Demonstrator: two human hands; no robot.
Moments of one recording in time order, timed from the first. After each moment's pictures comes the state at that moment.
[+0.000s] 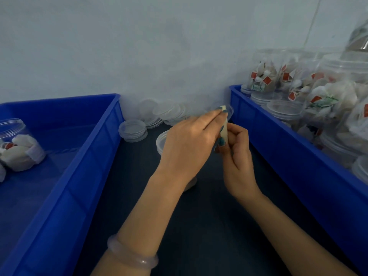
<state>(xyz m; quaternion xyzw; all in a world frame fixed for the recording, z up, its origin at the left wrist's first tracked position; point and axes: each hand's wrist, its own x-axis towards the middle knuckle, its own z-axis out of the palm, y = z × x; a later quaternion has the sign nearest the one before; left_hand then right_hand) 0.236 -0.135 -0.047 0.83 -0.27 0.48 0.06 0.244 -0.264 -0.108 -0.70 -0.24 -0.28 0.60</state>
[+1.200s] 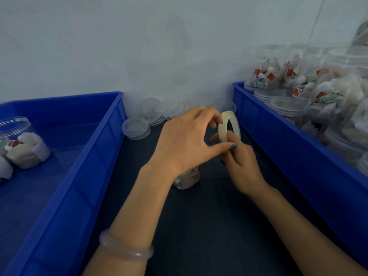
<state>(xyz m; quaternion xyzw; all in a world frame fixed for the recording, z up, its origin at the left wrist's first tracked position) 0.232 -0.117 -0.033 0.91 -0.24 0.29 0.17 0.251 -0.280 -0.112 -0.80 -0.26 -0.20 0.51</state>
